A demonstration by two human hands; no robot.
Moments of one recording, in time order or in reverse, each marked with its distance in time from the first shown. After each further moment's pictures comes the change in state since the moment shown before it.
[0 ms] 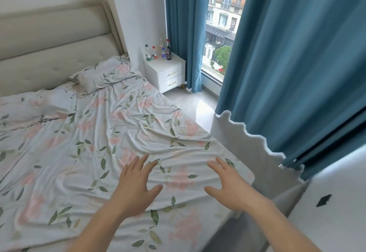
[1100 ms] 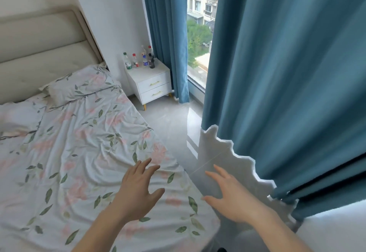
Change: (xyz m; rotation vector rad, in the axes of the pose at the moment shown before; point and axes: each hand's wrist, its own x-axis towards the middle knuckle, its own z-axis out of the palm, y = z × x) left_hand 0.282 0.285 0.054 -0.011 0.019 -0.043; right_hand 0.154 0.268 -0.255 0.033 -0.091 -0.046
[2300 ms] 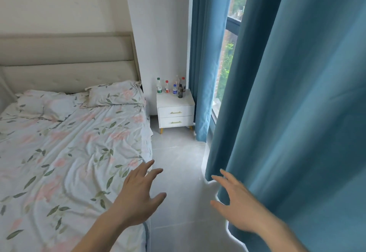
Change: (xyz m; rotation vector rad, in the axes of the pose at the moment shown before) left_hand 0.256 0.284 -0.004 -0.145 0.333 -0.309; right_hand 0.210 0.187 -0.365 -0.226 -0.102 -0.332
